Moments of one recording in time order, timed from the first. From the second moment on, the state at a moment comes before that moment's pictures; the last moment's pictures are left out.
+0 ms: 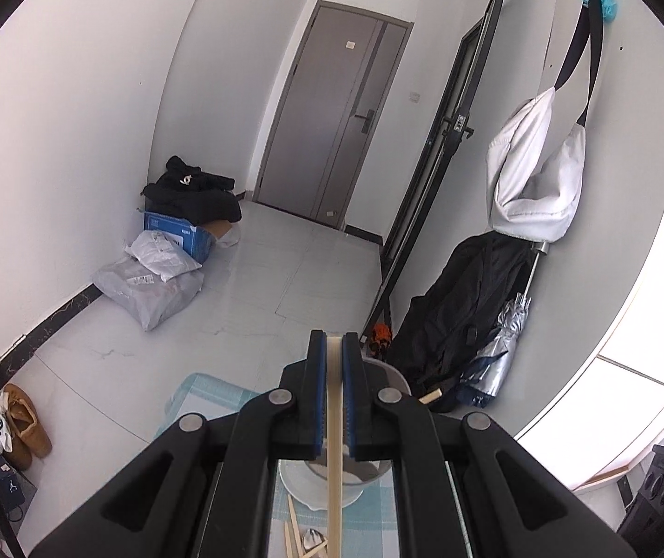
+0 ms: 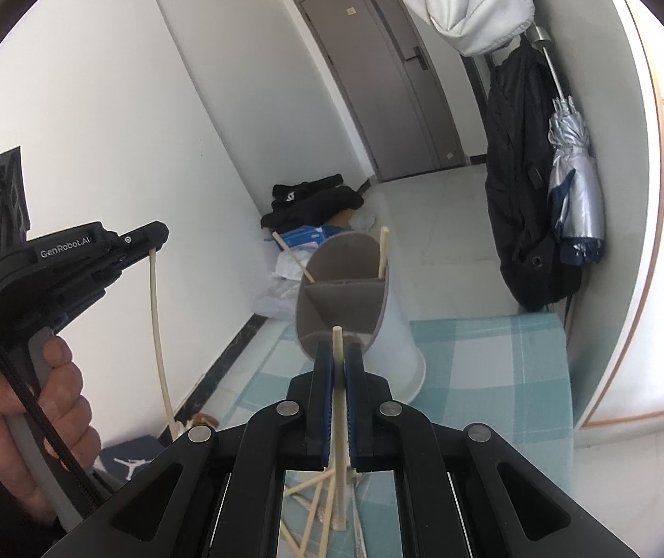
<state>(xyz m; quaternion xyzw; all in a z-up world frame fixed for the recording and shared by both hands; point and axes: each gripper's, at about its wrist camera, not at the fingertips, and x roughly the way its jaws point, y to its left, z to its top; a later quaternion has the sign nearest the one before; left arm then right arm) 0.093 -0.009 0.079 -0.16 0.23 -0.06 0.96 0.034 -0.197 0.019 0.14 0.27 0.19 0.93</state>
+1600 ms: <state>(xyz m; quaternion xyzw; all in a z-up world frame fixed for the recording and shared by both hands) 0.234 -0.031 0.061 -0.12 0.14 -0.07 0.98 0.204 -0.176 0.082 0.08 0.21 0.17 0.96</state>
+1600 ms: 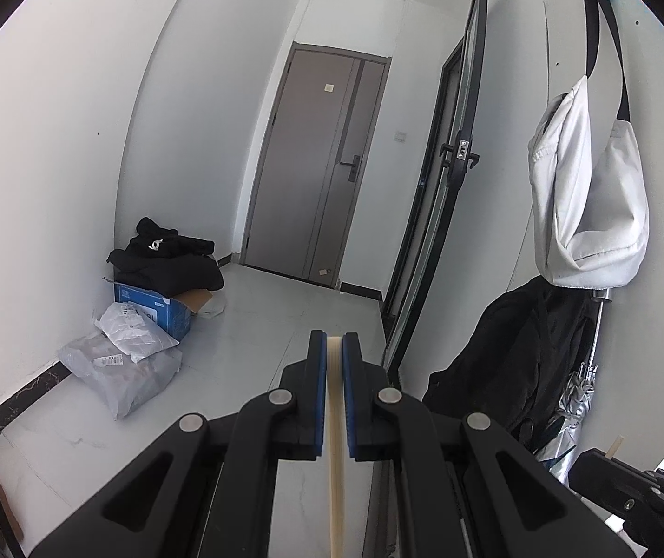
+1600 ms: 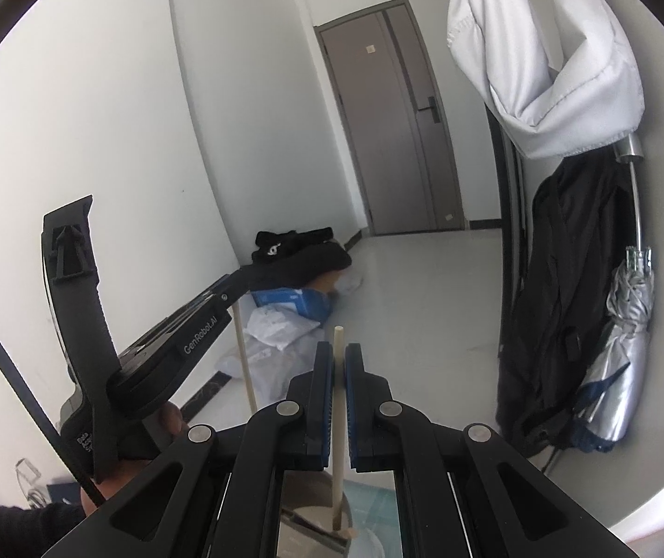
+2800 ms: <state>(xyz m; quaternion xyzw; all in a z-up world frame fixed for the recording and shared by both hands) 0.114 -0.001 0.096 -0.10 0.25 -0.06 0.96 0.096 -0.191 0.081 0.10 0.23 0.15 0.96</state>
